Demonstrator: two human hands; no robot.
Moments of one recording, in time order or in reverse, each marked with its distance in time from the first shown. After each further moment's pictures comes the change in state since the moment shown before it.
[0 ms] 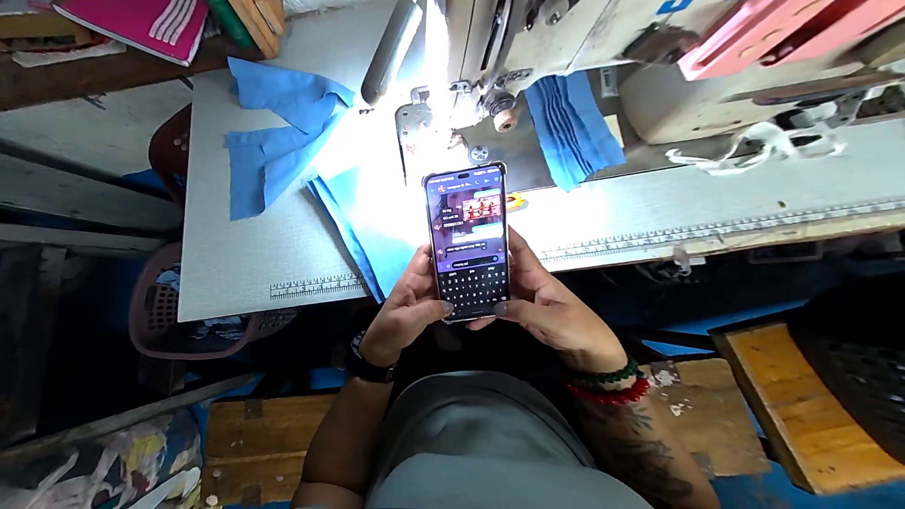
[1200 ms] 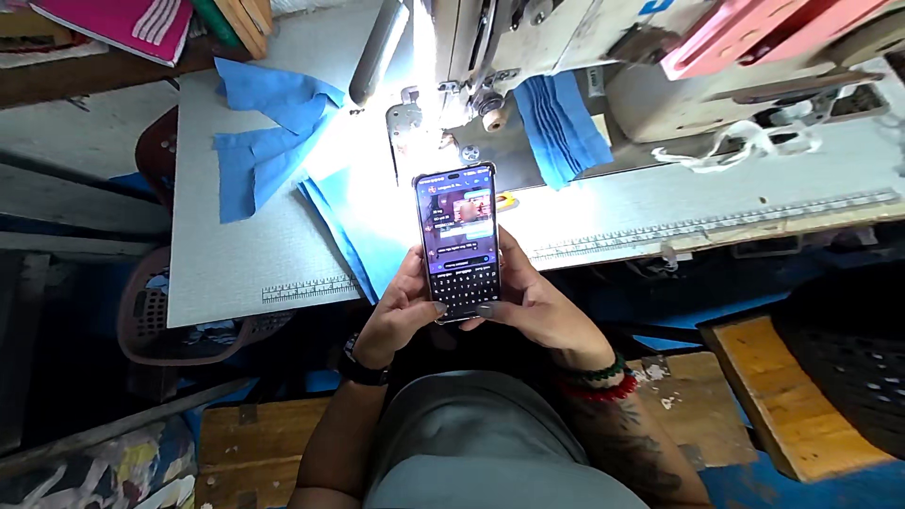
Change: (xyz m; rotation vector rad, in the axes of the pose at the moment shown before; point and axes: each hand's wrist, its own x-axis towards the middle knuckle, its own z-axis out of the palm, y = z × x) left_hand -0.002 0.000 0.000 0.045 0.016 0.009; right_hand 0.002 0.001 0.004 -0.040 0.023 0.004
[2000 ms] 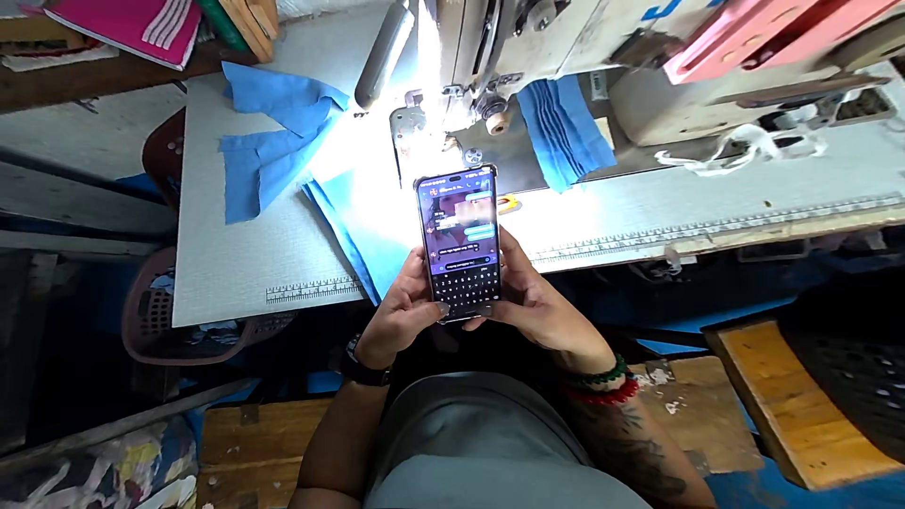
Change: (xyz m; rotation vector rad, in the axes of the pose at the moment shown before) left_hand 0.001 0.000 0.000 0.033 0.007 0.013; right_hand 0.001 0.001 0.001 -0.021 0.018 0.001
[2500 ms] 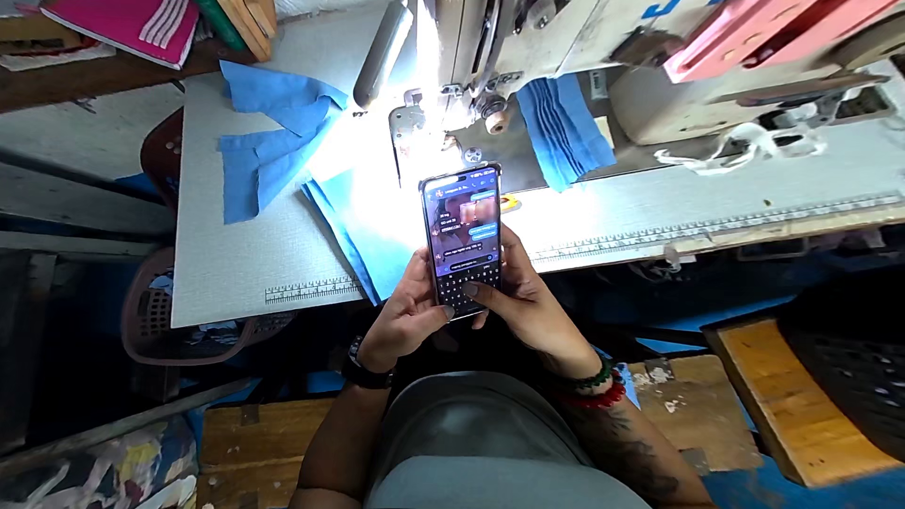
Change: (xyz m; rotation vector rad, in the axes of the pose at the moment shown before) left_hand 0.001 0.002 0.006 0.003 -0.018 -0.002; right_hand 0.006 0.008 0.013 -0.102 0.217 -0.055
